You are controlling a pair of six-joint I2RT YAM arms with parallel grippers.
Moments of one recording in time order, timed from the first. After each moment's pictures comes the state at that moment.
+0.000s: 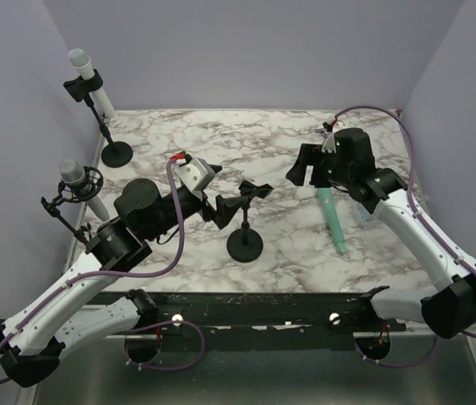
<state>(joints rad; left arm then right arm) -0.81 0.82 1.01 -0.16 0.13 0.03 0.43 1.31 1.20 -0.55 0.01 0.37</state>
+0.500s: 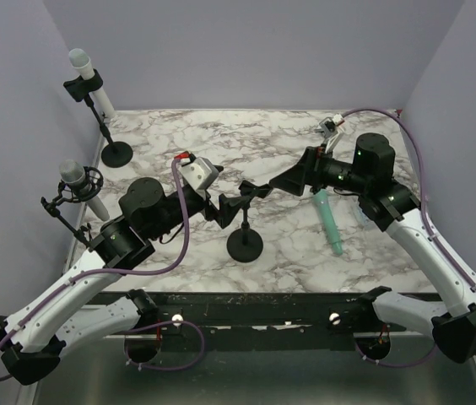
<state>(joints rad) -0.82 0.83 1.00 -0.16 0.11 0.03 0.44 1.10 1.10 -0.24 -0.63 0.55</state>
